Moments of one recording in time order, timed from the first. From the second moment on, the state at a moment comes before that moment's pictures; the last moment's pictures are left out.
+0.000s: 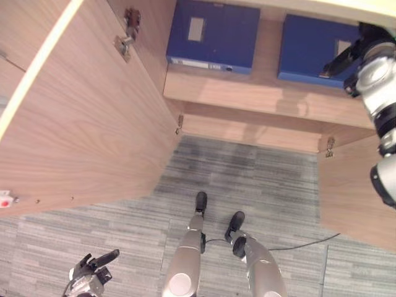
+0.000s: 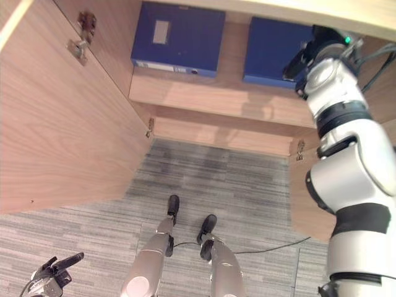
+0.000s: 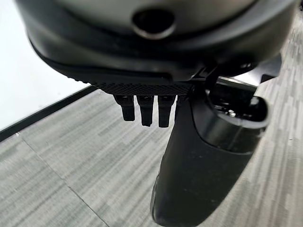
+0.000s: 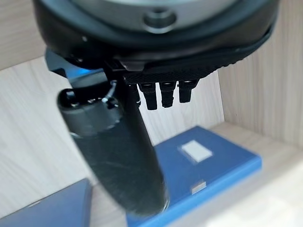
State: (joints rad) left arm -0.18 0.47 0.19 1.33 -0.58 -0.07 0.16; right arm -1.47 -0.69 0.80 1.26 0.06 0.13 -0.19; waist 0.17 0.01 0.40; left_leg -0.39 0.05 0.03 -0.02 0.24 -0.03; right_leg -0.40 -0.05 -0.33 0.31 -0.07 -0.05
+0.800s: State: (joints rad) left arm -0.02 0.33 0.24 1.36 -0.41 0.01 0.12; right arm -0.26 -0.60 0.22 0.64 0.12 0.08 -0.13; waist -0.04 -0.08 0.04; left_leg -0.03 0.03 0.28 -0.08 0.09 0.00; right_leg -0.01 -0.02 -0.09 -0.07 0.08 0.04
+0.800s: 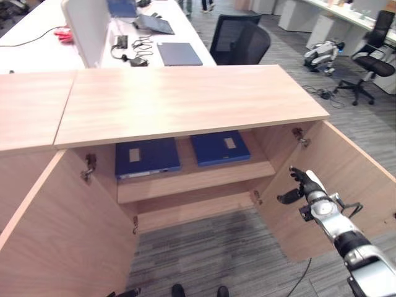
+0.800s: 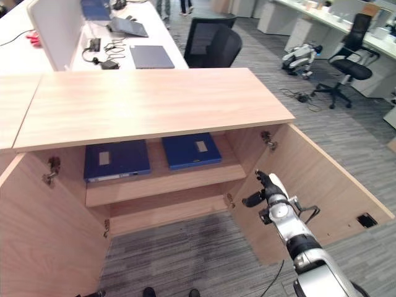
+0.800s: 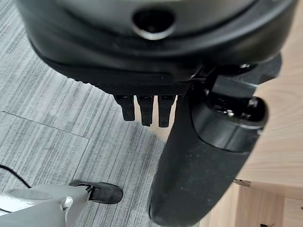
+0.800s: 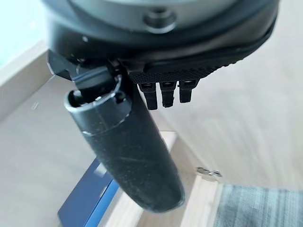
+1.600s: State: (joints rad) left arm -0.05 0.31 0.15 1.33 -0.27 0.04 0.12; right arm 0.14 -0.48 -0.08 0.60 0.26 0.03 -0.21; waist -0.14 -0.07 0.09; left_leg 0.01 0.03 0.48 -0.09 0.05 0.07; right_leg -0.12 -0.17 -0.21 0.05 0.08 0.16
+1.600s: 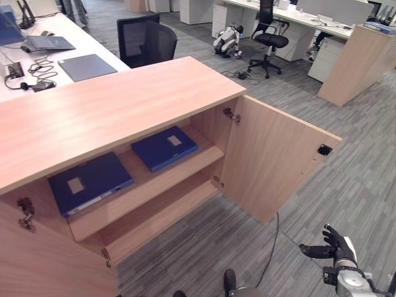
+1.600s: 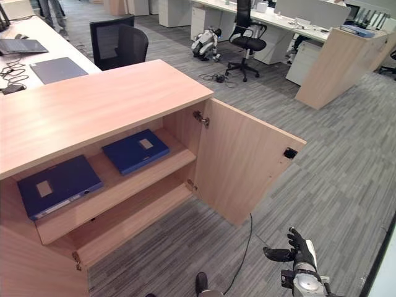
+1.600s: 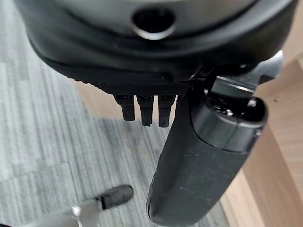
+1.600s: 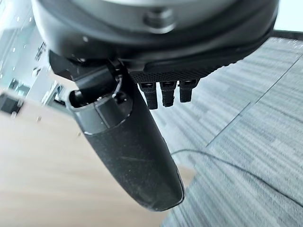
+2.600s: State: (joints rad) left arm -0.01 0.31 0.10 1.38 -0.31 0.04 0.12; right arm -0.43 -0.83 0.19 0.86 0.32 0.04 -0.19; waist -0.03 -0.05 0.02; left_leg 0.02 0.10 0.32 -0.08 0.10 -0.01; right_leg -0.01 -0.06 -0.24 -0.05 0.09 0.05
